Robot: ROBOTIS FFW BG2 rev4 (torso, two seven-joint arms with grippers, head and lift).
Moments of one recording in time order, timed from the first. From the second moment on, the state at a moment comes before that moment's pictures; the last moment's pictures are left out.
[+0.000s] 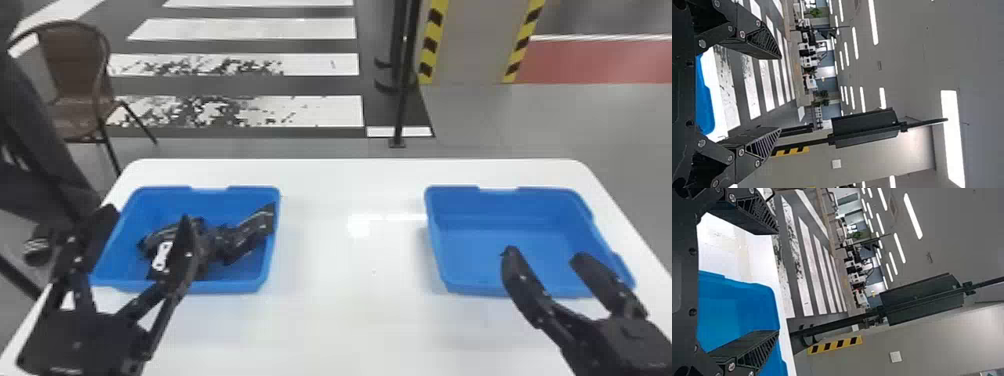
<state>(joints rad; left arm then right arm) 0.82 0.06 0.09 -2.37 -0.06 -0.23 -0.04 0.74 -0.10 -0.10 -2.34 -0.39 0.13 0.17</state>
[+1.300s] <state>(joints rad) 0.87 0.04 0.11 -2.43 0.04 -0.10 -0.01 0.77 -0.09 -0.10 -2.39 -0.34 0.22 0.15</state>
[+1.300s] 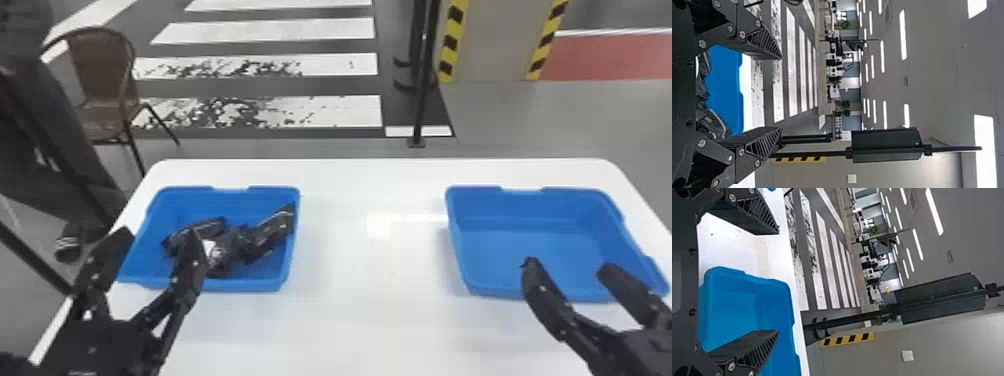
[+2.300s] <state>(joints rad) 0.87 0.05 0.10 -2.42 0.05 -0.13 -0.01 0.77 -0.09 -0.10 -2.39 -0.35 0.22 0.15</state>
